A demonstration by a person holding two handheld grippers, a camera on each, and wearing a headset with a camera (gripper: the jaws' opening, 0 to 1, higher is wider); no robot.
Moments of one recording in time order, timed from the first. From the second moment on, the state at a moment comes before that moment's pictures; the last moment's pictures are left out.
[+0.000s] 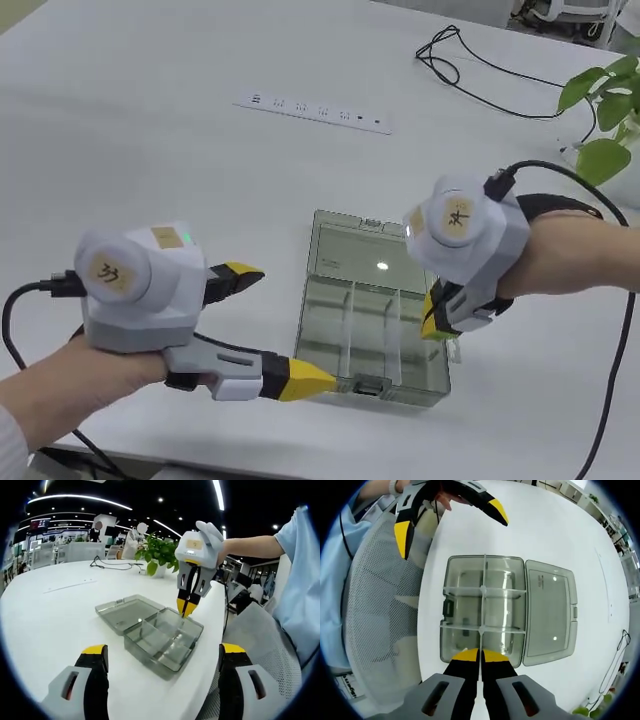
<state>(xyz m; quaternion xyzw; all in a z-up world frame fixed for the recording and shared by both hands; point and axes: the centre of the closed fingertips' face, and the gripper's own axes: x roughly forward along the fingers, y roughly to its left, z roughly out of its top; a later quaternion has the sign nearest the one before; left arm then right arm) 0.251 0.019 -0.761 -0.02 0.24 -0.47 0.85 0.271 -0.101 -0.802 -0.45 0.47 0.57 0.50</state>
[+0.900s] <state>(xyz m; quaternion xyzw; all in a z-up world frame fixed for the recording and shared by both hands) 0.251 0.013 -0.762 -0.03 0.25 -0.48 0.84 0.273 -0.103 -0.796 -0.46 0.46 0.57 0.50</state>
